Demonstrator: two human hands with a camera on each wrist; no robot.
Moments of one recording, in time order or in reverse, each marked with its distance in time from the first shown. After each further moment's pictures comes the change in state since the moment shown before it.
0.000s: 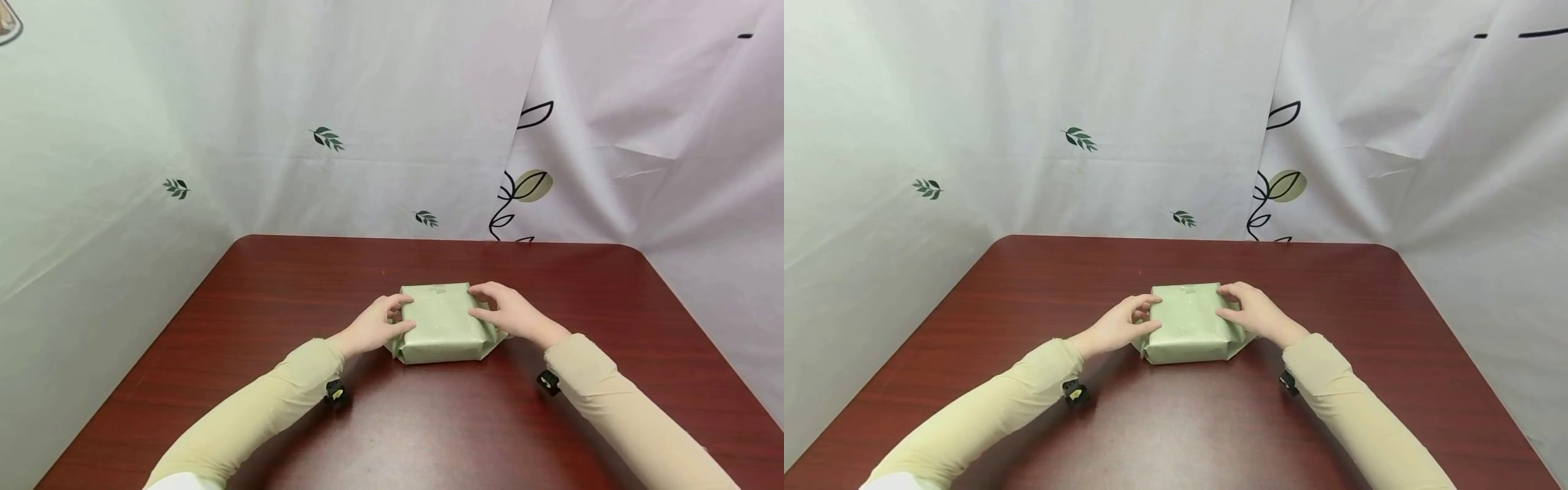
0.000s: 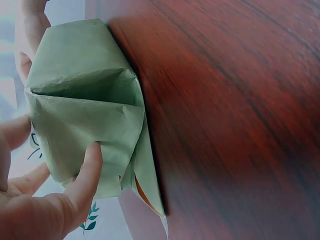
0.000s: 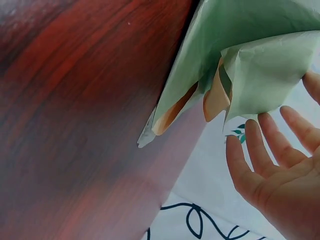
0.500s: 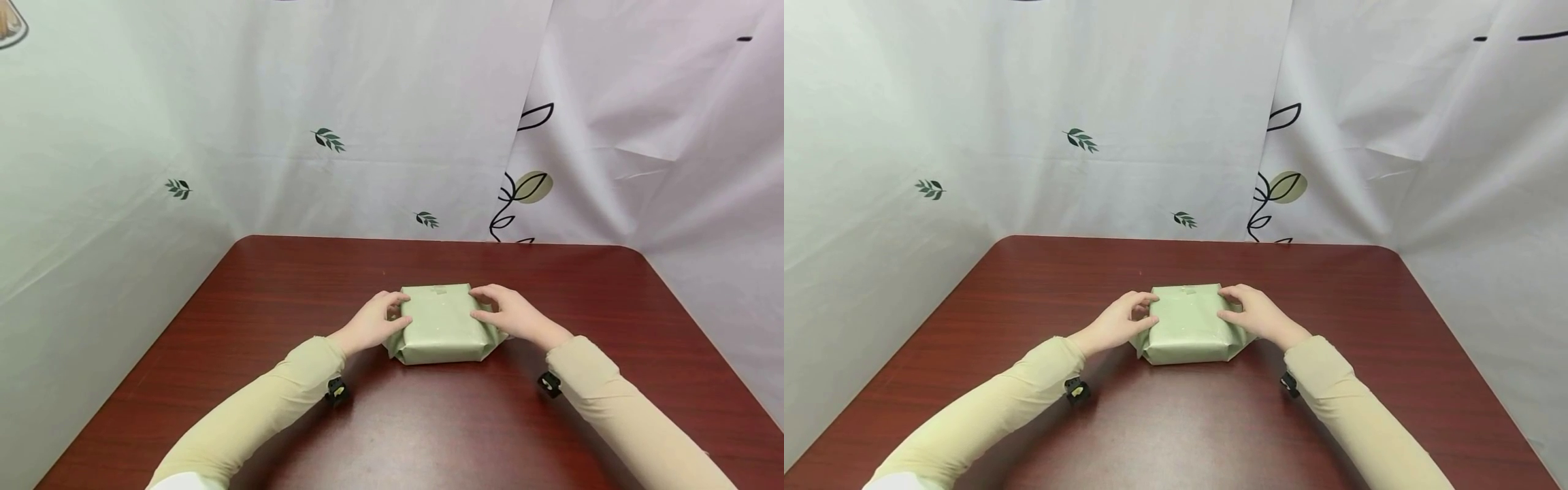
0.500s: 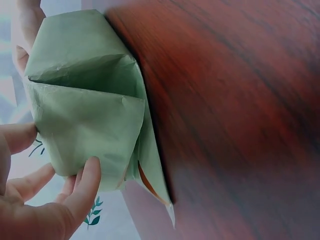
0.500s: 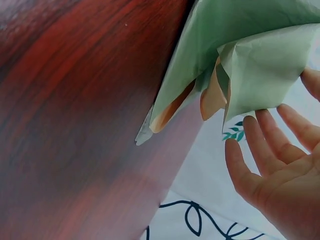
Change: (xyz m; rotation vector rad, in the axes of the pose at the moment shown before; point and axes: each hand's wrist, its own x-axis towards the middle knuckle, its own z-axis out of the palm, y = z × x) left_hand 0.002 -0.001 -0.002 0.116 0.076 0.035; right_hand -0.001 -0.001 -0.002 -0.035 -0.044 0.060
